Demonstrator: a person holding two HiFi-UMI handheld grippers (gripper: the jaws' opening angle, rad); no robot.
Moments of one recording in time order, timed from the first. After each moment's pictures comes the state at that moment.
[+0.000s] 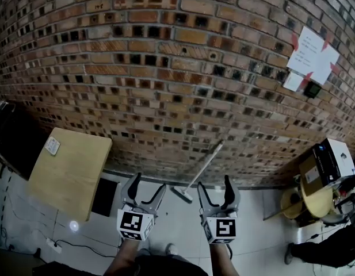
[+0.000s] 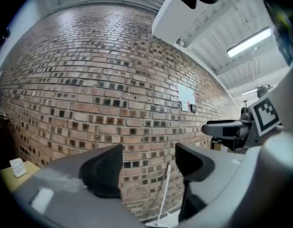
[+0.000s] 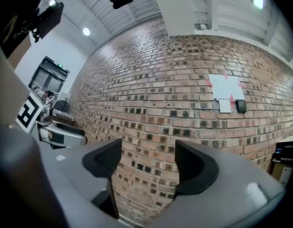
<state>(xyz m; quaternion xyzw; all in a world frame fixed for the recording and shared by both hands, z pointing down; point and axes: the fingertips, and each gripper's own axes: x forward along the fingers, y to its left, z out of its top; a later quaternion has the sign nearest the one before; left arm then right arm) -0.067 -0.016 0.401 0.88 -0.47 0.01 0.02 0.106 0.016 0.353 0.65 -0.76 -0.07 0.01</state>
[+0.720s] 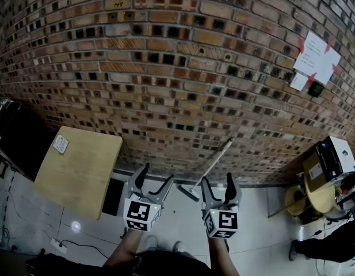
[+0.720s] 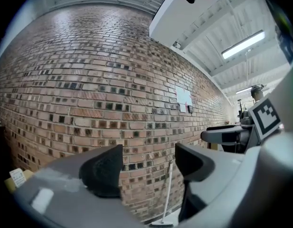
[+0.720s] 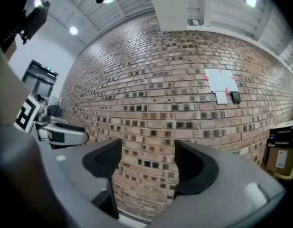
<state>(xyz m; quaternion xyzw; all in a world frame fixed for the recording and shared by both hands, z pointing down) -0.111 -0.020 0.387 0.90 -0.44 0.02 0.01 0.058 0.021 0.370 0.68 -0.74 -0.02 0.01</state>
